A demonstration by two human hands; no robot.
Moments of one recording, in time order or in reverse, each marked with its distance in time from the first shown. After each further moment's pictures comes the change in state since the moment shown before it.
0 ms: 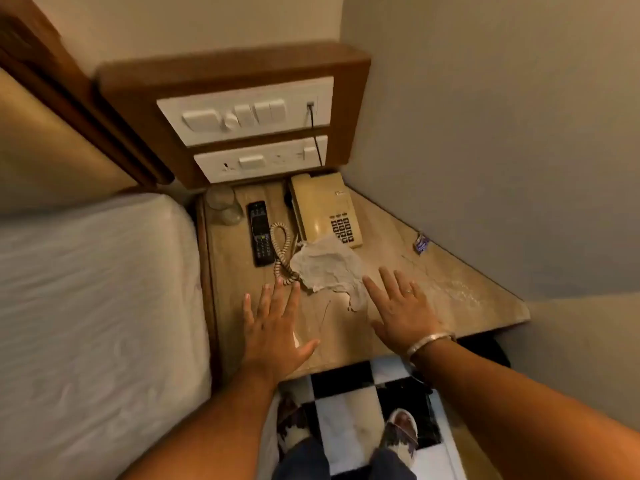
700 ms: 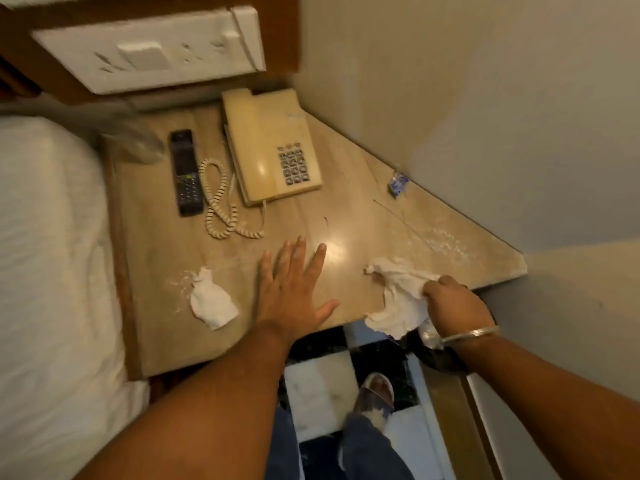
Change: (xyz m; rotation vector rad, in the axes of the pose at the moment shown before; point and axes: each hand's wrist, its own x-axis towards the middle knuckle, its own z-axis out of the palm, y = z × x) left_hand 0.057 0.113 0.117 0.023 -0.024 0.156; right_hand -0.023 0.147 0.143 0.120 -0.130 0.262
